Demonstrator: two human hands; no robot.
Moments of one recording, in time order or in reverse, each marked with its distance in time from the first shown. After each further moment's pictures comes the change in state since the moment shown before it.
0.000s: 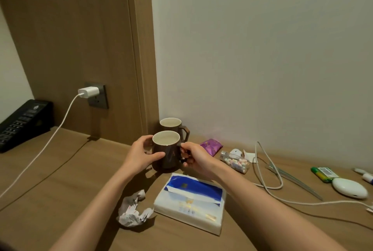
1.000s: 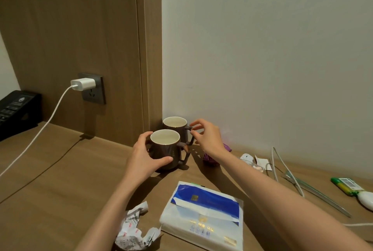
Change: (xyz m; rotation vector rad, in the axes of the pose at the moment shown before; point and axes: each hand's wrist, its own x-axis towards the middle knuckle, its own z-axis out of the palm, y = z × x) left_hand 0.027 -0.037 0.020 -0.042 0.125 0.050; right_hand 0.082 -0.009 -0.029 -0.778 0.490 -0.528
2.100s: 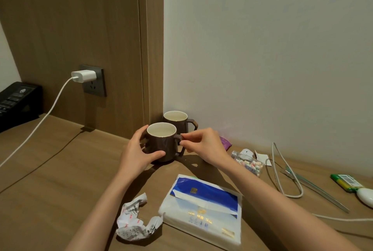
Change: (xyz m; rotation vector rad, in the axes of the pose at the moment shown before) left_hand -0.007 -0.003 -0.008 -0.017 0.039 -0.012; right_hand -0.050 -0.023 -0.015 0.092 -0.226 -0.059
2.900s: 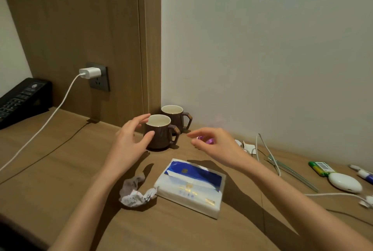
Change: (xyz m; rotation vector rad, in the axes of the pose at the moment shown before) left_hand -0.048 0.041 -0.038 0.086 0.042 0.186; right_hand -0.076 -0.041 -0.065 -0.118 -0.169 -0.058
